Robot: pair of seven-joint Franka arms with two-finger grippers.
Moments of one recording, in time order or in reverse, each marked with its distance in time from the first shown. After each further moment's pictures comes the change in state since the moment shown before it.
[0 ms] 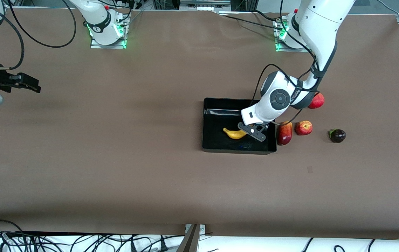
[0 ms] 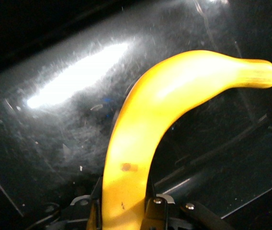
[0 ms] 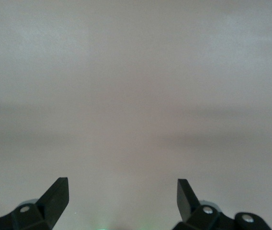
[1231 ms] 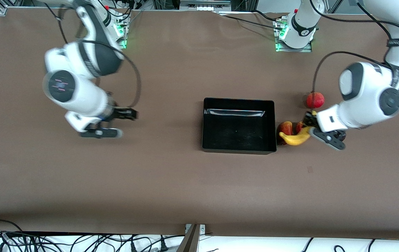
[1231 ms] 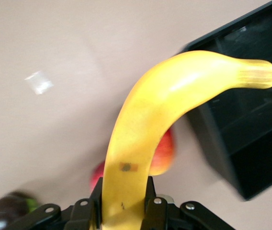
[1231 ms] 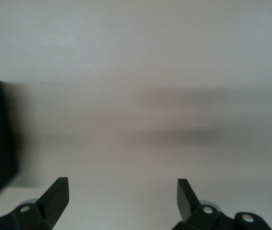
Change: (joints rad) left arm 0.296 -0.188 0.151 0.166 -0.091 -0.455 0.448; right arm 0.431 0.389 0.033 0.133 0.141 0.289 0.502
